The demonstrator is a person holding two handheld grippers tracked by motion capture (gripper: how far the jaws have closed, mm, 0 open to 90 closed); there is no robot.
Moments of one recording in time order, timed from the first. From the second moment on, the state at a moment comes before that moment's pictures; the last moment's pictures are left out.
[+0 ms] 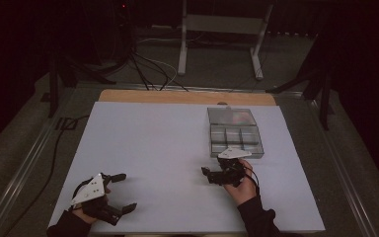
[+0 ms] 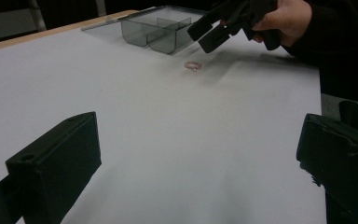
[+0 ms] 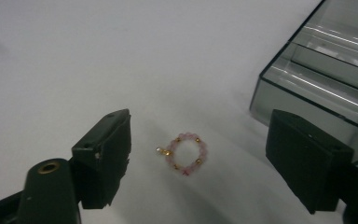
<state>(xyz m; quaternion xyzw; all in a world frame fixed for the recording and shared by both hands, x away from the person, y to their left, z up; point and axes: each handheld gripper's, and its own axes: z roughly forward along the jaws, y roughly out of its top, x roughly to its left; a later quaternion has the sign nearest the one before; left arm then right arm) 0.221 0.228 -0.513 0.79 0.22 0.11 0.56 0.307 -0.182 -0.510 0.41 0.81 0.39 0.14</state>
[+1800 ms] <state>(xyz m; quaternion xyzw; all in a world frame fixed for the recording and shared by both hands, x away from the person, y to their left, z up) 0.221 0.228 -0.514 0.79 0.21 0.11 0.56 0.317 -0.160 -0.523 0.42 0.83 0.31 0.16</state>
